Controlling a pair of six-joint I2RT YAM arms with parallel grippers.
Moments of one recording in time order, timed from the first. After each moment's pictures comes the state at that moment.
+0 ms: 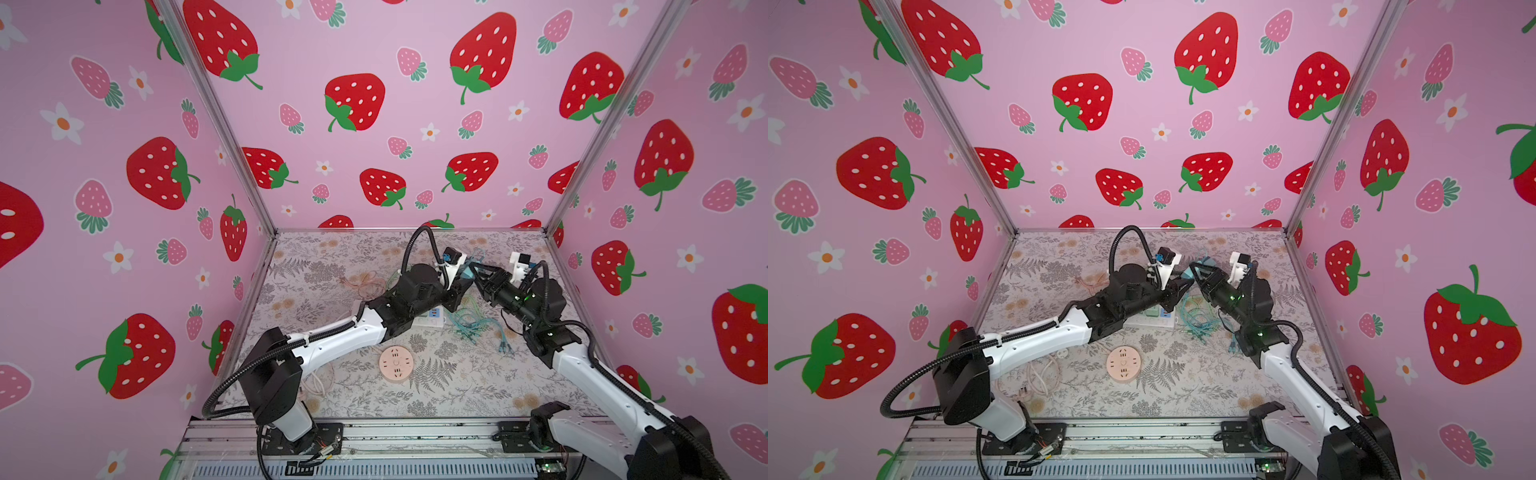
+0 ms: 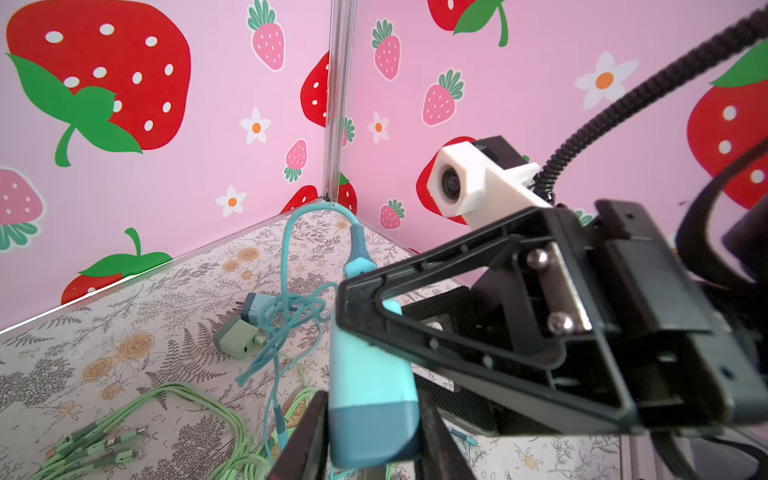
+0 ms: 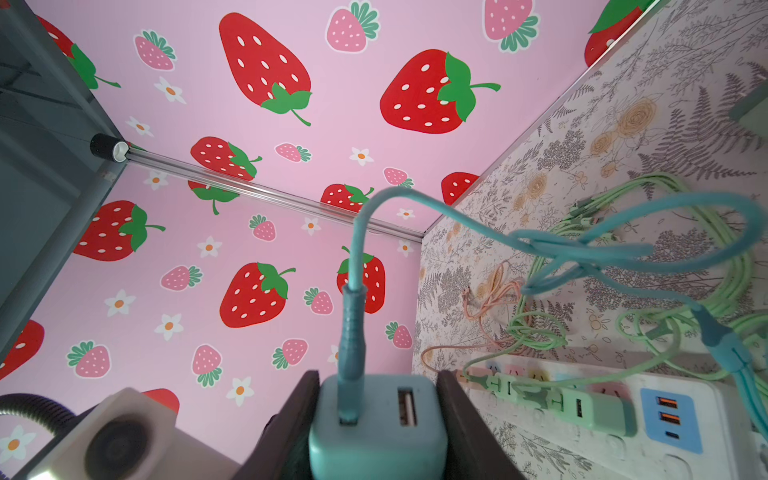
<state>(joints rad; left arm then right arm) -0.91 1.61 1.22 0.20 0.04 -0.15 0.43 1.03 0.62 0.39 -0.39 1.22</state>
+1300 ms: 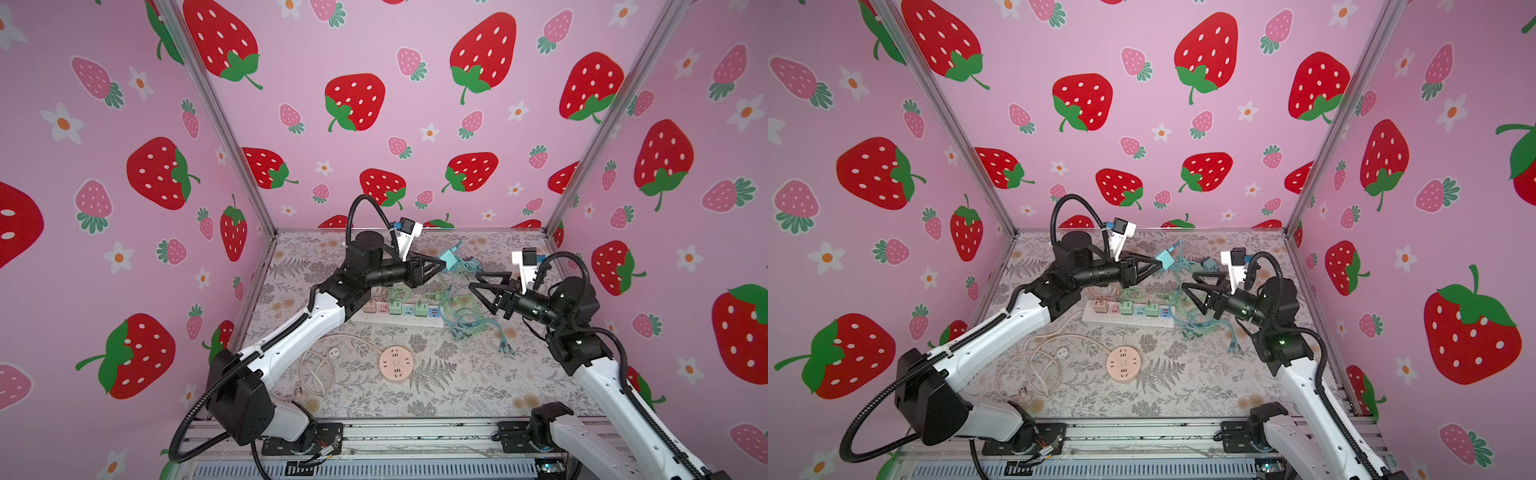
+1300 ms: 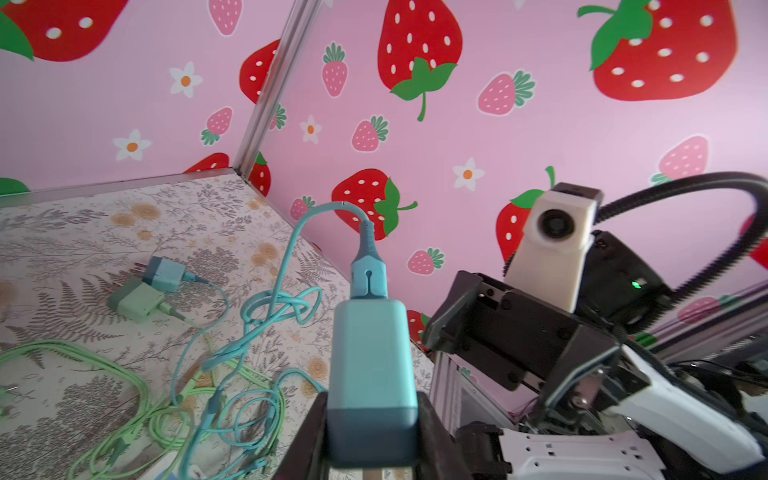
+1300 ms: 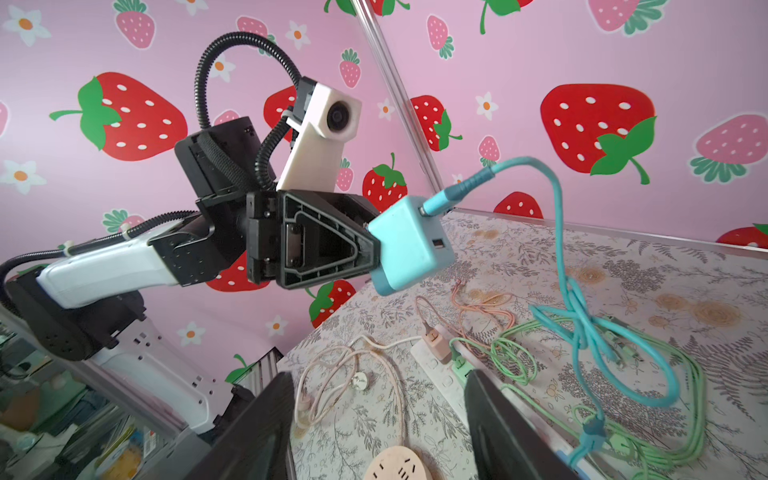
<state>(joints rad) -0.61 1.43 1.24 0.06 0.70 -0.52 0.34 0.86 0.74 0.16 -0.86 0.48</state>
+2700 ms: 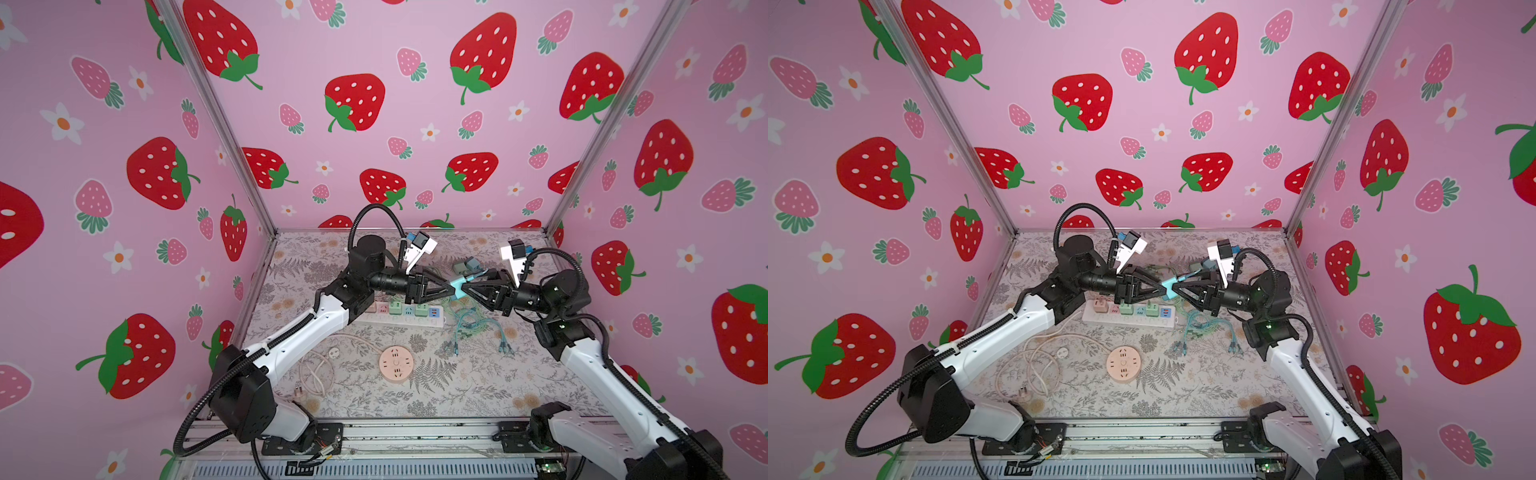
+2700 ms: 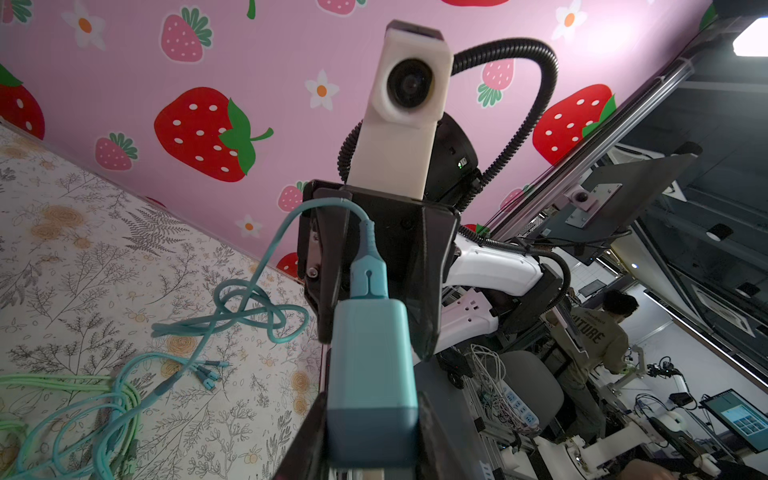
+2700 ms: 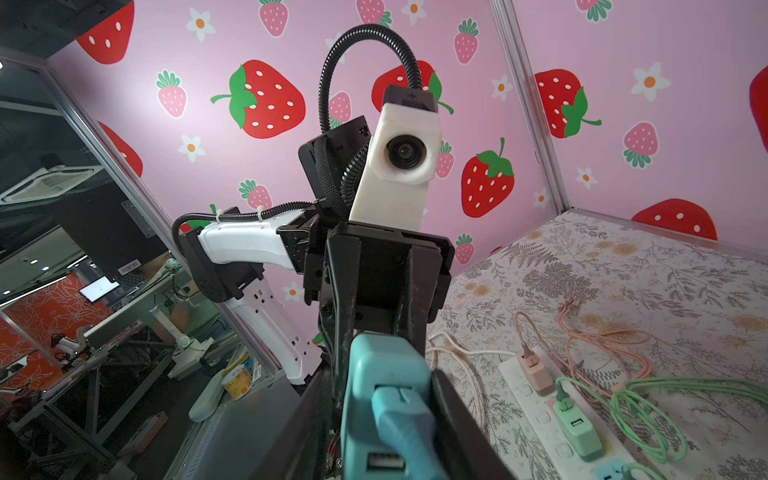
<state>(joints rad) -0.63 1.45 1.21 0.18 1.09 -0.55 0.39 1.01 0.76 0.51 -1.10 0.70</state>
